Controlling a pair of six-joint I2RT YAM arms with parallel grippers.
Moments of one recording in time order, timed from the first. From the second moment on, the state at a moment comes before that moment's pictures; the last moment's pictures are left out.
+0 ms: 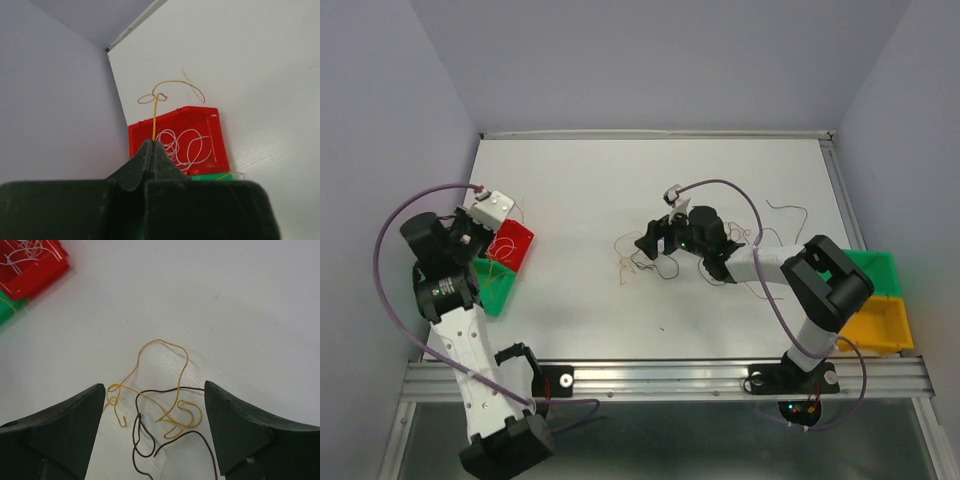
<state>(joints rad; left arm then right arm) 0.31 0.71 0.88 -0.50 0.42 0.75 0.67 1.70 0.77 0.66 -0.23 0.26</state>
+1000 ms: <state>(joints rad) 0.91 1.03 1.11 -1.14 0.95 1.54 0.88 2.03 1.25 0.10 -0.15 0.00</state>
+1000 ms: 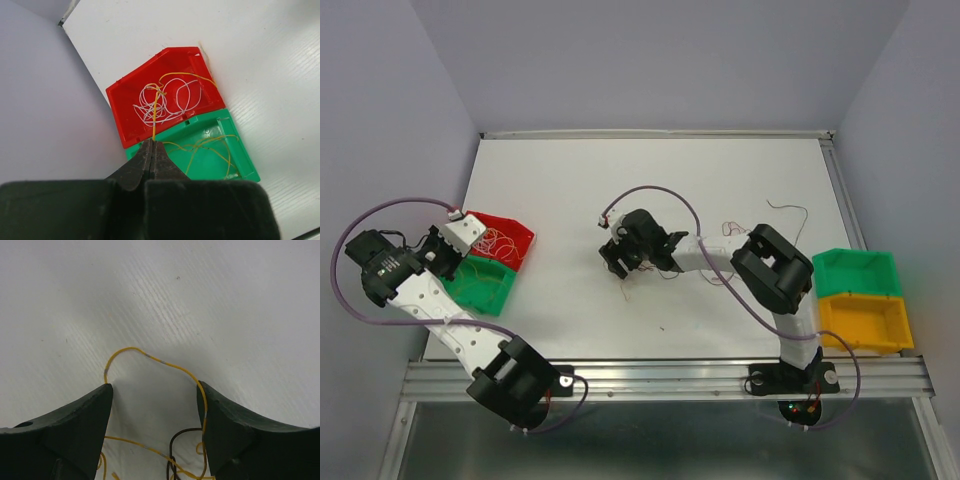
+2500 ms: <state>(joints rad) 1.13 0.95 1.11 -1.00 0.88 1.57 0.90 1.97 1.21 0.17 -0.09 0.05</state>
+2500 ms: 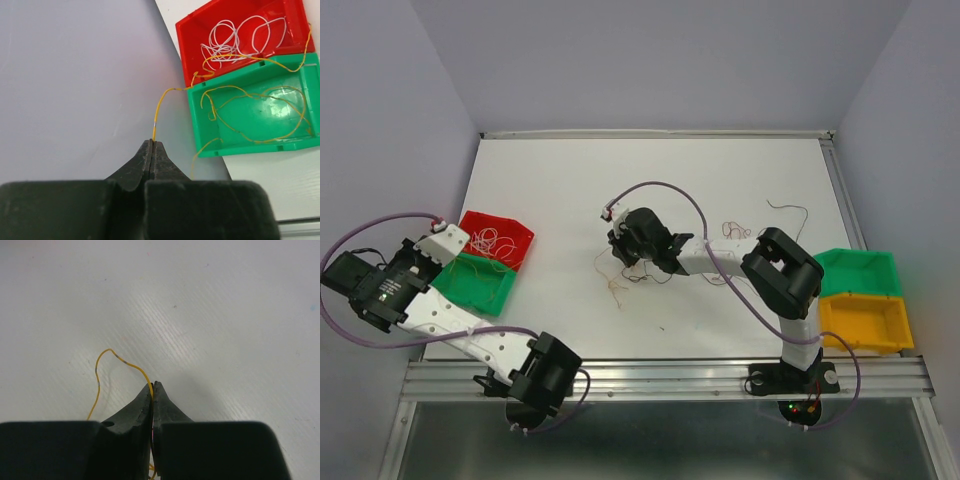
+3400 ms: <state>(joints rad) 1.10 0.87 1.04 -1.18 0.76 1.74 0.90 1.96 1.19 0.27 -0.06 0.10</state>
